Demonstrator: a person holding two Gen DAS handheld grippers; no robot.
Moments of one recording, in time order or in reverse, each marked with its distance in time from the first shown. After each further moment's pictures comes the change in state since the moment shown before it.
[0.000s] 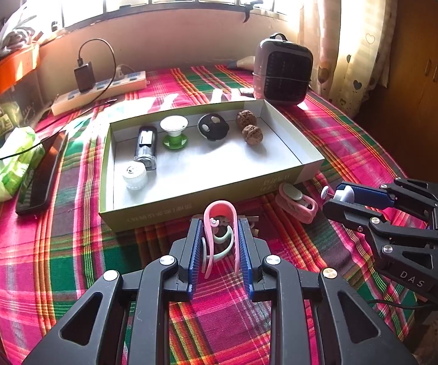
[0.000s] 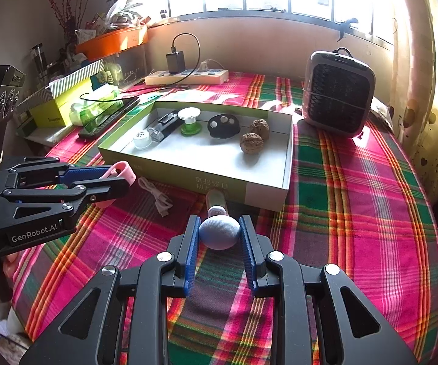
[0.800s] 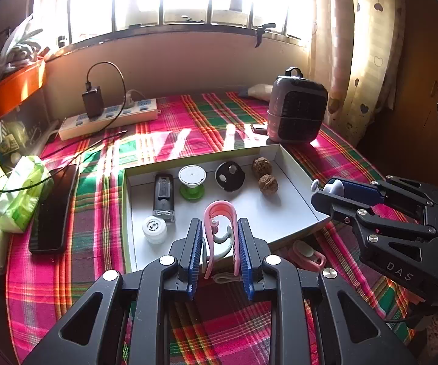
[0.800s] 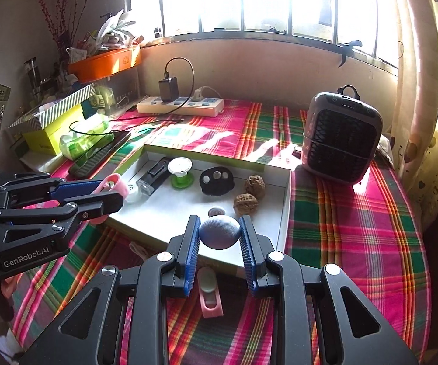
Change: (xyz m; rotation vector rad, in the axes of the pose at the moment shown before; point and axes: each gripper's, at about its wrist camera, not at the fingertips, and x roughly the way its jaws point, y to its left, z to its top) left arm -0.005 0.020 0.049 -0.023 -0.073 0.020; right arm 0.011 -0.006 0.060 0.009 -0.067 -0.025
